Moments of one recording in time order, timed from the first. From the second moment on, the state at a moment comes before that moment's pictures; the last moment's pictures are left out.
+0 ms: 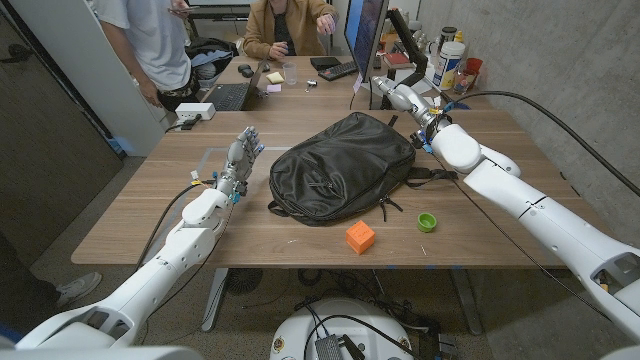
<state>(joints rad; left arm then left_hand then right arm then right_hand) 0.88 0.53 0.34 -1.26 -0.69 -0.34 -0.10 0.01 0.06 0.49 0.19 0.19 -0.17 -0.09 0.18 0.18 -0.13 -0.11 0.19 0.18 -0.17 -0.03 0.18 0.18 -0.13 -0.04 0.37 0.20 -0.66 -0.71 -0.54 -1.71 -0.03 0.02 -0.10 0.03 0.08 0.39 0.16 0.23 0.12 -0.03 0.19 0.18 0.09 -0.05 0.21 0.18 -0.03 -0.03 0.18 0.17 0.03 -0.03 0.32 0.18</state>
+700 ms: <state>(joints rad) 0.88 0.53 0.33 -1.26 -0.70 -0.34 -0.10 0.01 0.06 0.49 0.19 0.20 -0.17 -0.09 0.19 0.18 -0.13 -0.11 0.19 0.18 -0.17 -0.03 0.18 0.18 -0.13 -0.04 0.37 0.20 -0.65 -0.73 -0.57 -1.76 -0.16 -0.05 -0.10 0.03 0.08 0.39 0.16 0.23 0.12 -0.03 0.19 0.18 0.10 -0.05 0.21 0.18 -0.02 -0.04 0.18 0.17 0.03 -0.03 0.31 0.18</state>
